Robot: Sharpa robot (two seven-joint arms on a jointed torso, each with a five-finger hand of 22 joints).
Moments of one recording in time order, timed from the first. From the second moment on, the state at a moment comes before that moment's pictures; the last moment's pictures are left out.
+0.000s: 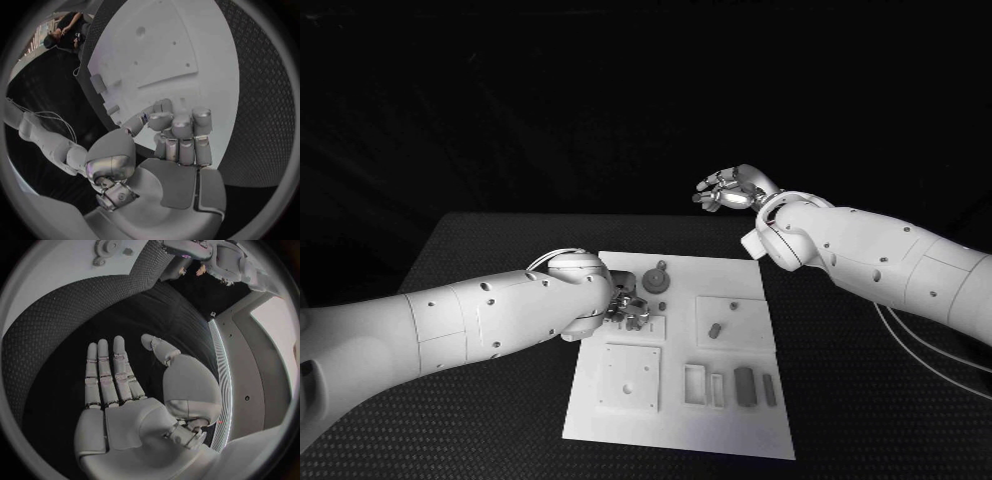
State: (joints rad) left arm 1.31 -0.45 -0.23 1.27 -1.16 0.13 -0.50; left_hand 0.64 0.10 0.76 -0.29 0.44 1.07 0.08 0.44 0.83 1.43 -0.10 1.05 0.74 1.25 -0.16 1.36 0.73 0.06 1.01 -0.16 1.10 1.31; right arm 1.28 -0.58 -0.02 1.02 -0.72 -0.36 0.11; right_hand 0.96 -0.16 0.59 -0.20 0.41 0.78 0.18 0.29 0.47 0.96 0.08 0.71 0.17 0.85 0.12 0.56 0.54 0.24 0.67 0.22 0.43 0.97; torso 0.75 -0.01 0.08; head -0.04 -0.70
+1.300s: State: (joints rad) left arm 1.31 -0.43 -0.23 1.23 -1.04 0.17 -0.51; left_hand 0.57 0.16 0.74 -0.28 0.39 1.08 0.07 0.45 0.81 1.43 -0.10 1.06 0.74 1.25 -0.16 1.36 0.72 0.06 1.01 -0.16 1.10 1.31; right arm 1.28 -0.58 -0.02 1.02 -0.72 -0.36 0.11; right_hand 0.96 -0.16 0.59 -0.20 0.42 0.78 0.18 0.29 0.46 0.96 0.08 0.72 0.16 0.85 0.12 0.55 0.54 0.24 0.67 0.22 0.43 0.97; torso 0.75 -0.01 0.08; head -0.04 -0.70
